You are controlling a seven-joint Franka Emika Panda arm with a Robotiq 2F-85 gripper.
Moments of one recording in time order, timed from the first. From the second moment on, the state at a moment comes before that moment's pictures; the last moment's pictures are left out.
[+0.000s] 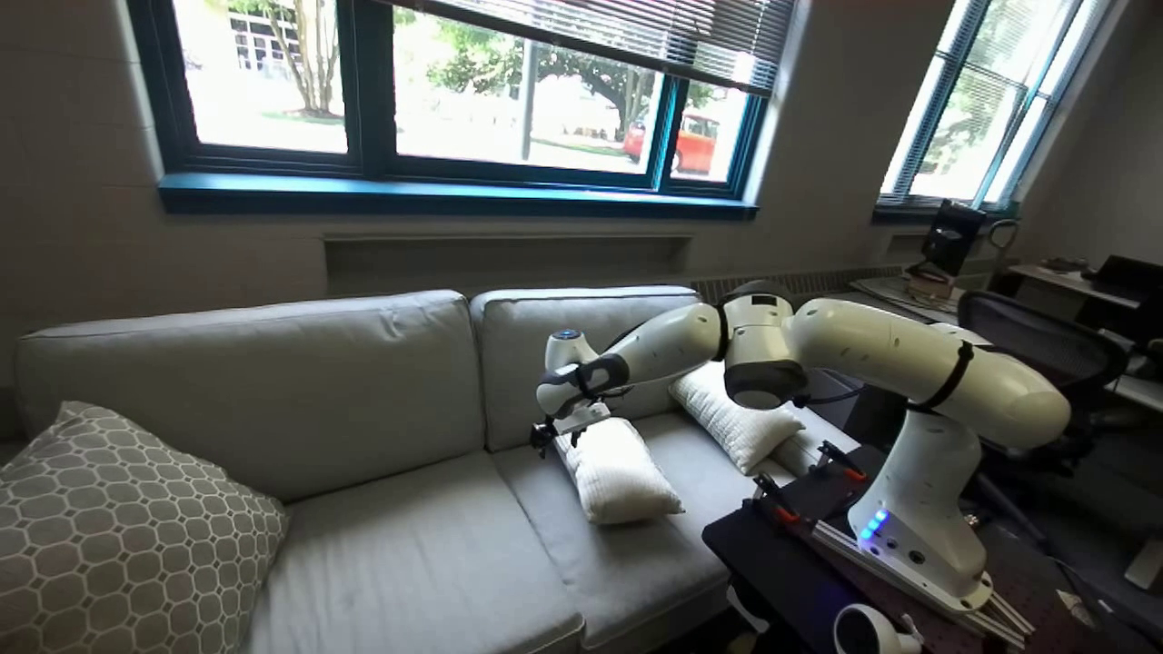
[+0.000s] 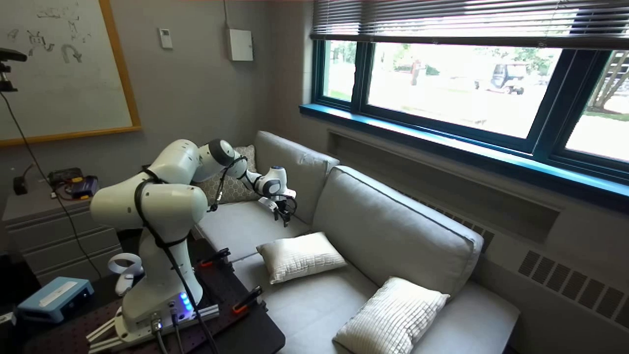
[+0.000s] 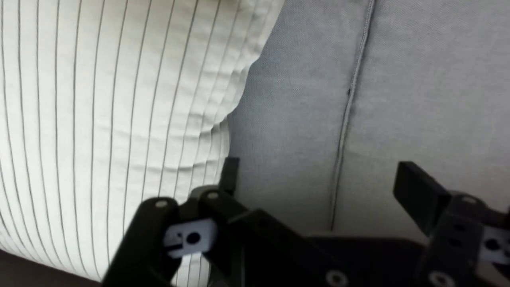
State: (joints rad) arm 0.96 1.40 -0.64 -1.20 0.81 2.33 0.18
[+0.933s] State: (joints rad) arm 0.64 1.46 -0.27 -0.95 0.03 2.12 0.68
